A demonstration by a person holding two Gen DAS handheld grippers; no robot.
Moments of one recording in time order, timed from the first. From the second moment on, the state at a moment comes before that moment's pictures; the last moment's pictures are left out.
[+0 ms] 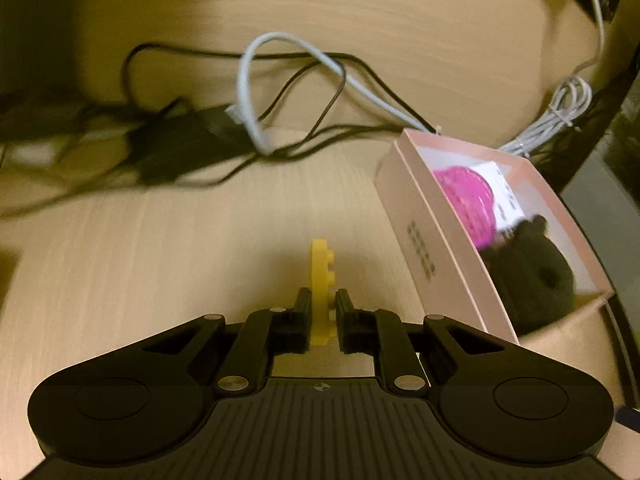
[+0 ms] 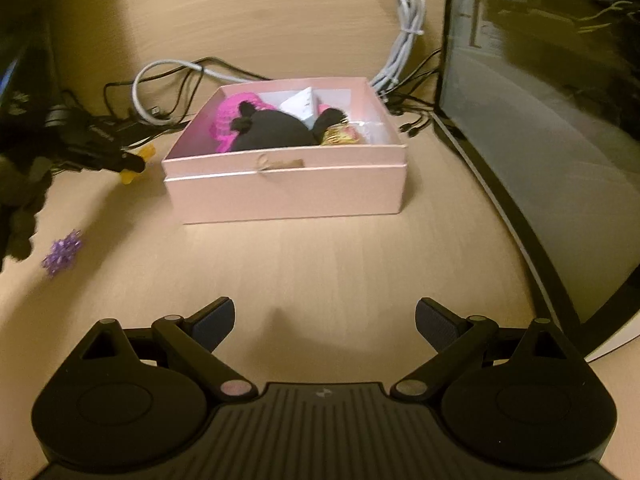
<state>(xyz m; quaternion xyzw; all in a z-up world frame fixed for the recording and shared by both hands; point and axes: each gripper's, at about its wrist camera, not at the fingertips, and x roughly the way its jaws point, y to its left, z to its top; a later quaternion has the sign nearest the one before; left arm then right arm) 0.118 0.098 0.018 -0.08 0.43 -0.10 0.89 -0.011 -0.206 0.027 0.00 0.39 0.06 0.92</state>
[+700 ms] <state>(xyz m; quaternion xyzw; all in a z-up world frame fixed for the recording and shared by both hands) -0.059 0.252 0.047 -0.23 0.41 0.10 0.87 0.006 -0.049 0.024 -0.10 0.39 0.28 0.87</state>
